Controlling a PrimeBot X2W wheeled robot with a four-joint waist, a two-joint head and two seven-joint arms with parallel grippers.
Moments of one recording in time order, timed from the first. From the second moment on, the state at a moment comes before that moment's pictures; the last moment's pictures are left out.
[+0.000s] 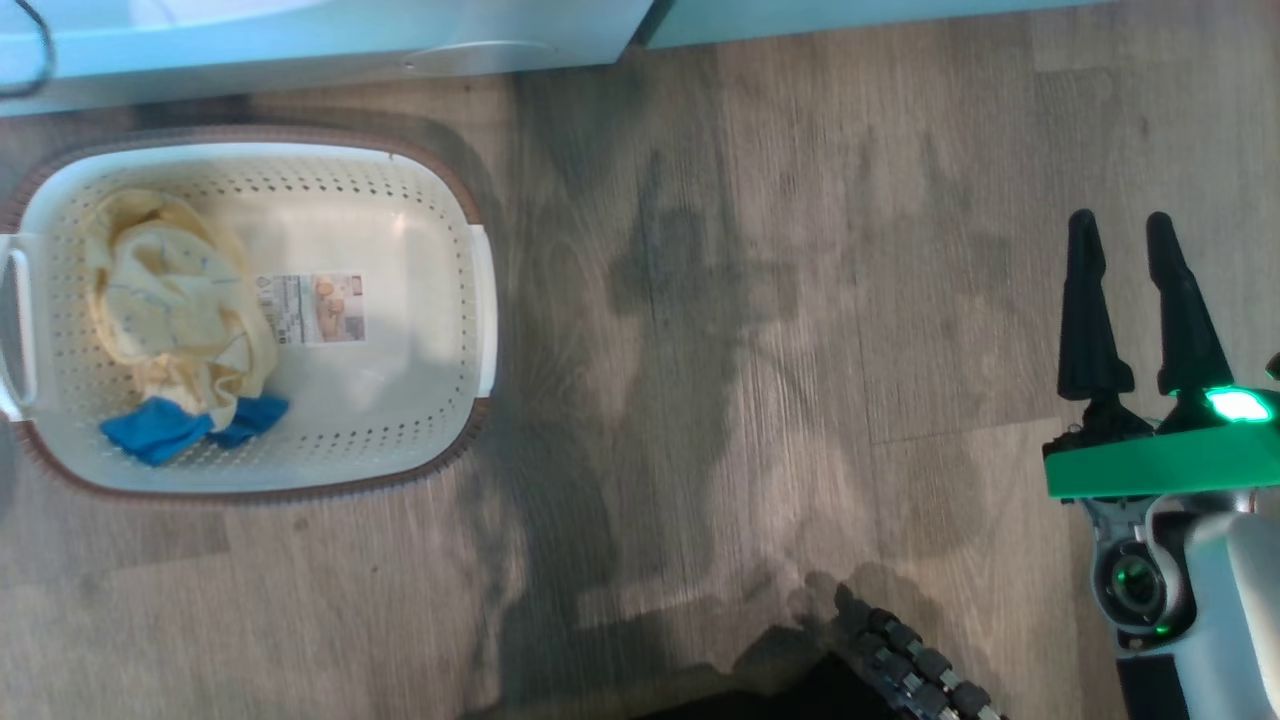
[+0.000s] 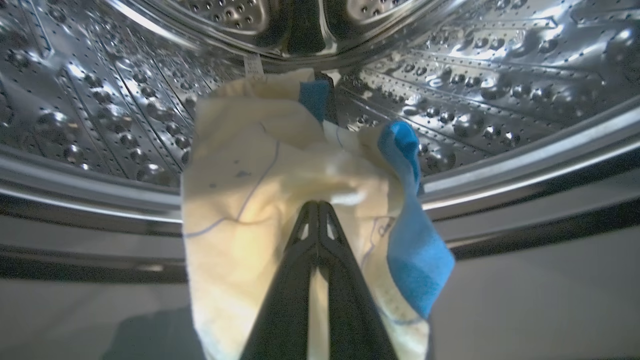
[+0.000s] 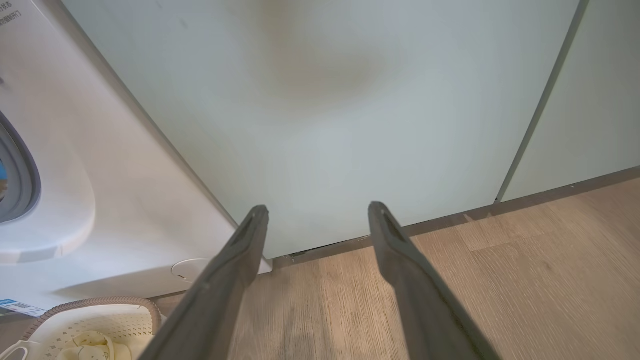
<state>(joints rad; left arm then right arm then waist) -1.30 0.58 -0.35 0.68 -0.49 0.03 0.31 -0.29 -0.04 0.11 0.07 0.44 0.13 -0.26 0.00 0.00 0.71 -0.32</state>
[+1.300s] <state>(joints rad) -1.70 0.70 -0.41 0.89 -0.26 0.07 -0.17 -0.34 -0.04 0.23 0.05 0.54 0.13 -0.26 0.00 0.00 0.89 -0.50</state>
